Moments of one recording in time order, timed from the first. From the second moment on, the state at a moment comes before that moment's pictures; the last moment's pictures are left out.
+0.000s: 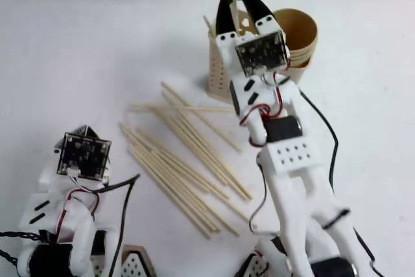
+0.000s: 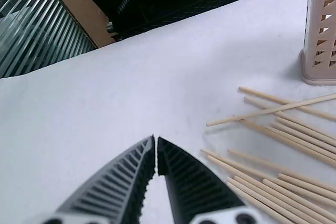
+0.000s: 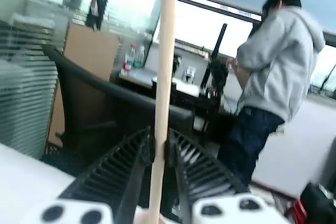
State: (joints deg) left arm -8.7 -98.7 62.2 72.0 -20.4; right arm -18.1 -30.5 37.3 -10.3 18.2
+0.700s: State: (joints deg) left arm -8.7 -98.6 65.7 69.2 -20.4; right arm -14.8 -36.2 28.7 27.8 10.0
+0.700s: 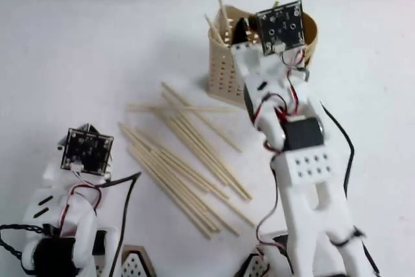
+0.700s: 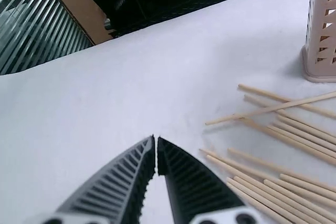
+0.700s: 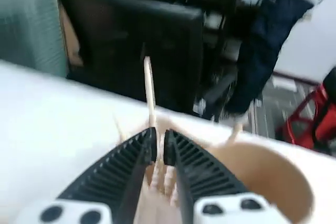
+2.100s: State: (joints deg) left arm 19.1 -44.9 58.1 67.2 -54.4; right arm -1.1 -47.4 60.2 36.7 4.1
